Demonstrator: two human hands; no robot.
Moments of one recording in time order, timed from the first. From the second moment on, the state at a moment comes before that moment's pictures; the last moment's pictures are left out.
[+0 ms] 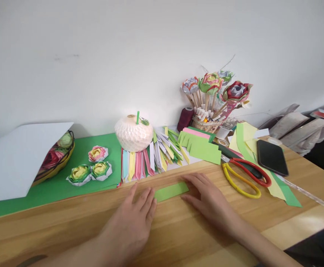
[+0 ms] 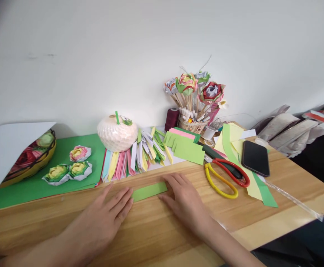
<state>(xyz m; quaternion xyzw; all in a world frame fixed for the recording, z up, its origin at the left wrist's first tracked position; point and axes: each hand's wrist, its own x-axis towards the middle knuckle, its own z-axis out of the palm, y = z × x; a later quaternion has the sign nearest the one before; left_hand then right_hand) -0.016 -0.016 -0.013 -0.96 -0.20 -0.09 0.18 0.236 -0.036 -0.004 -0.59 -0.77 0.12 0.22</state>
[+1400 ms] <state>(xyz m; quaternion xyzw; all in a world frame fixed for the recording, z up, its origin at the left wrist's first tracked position) 0.001 0.007 0.001 -0.90 -0.31 -0.22 -0.20 0.212 -0.030 0.013 -0.37 -0.91 0.02 0.17</state>
